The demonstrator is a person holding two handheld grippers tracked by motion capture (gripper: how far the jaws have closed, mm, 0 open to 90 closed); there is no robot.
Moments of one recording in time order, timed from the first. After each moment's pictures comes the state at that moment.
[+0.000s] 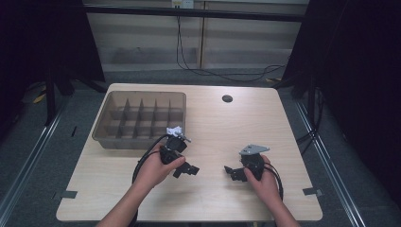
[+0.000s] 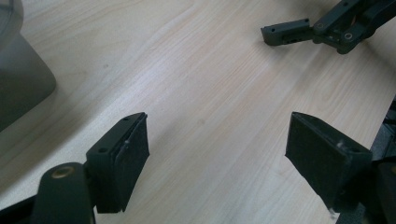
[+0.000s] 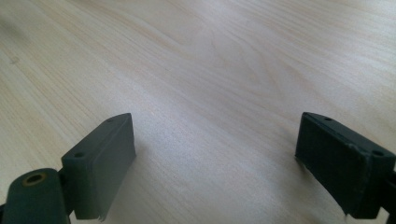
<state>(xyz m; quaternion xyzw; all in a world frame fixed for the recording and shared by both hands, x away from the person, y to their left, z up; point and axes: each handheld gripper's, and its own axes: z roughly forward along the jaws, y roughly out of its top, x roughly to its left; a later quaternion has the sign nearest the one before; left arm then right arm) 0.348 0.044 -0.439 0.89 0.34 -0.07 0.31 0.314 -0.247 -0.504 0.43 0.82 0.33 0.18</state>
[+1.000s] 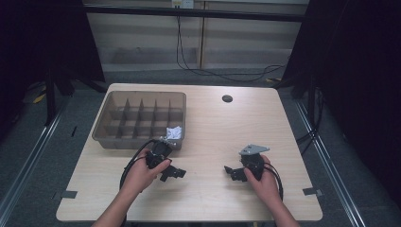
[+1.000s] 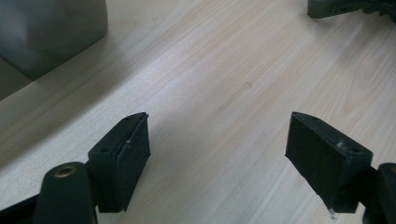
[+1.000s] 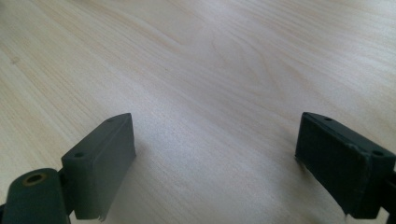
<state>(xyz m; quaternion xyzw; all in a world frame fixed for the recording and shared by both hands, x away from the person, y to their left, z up) 0.347 0.085 -0.465 0.87 0.37 -0.06 0.31 0.315 -0.247 -0.504 0.43 0.82 0.34 0.18</state>
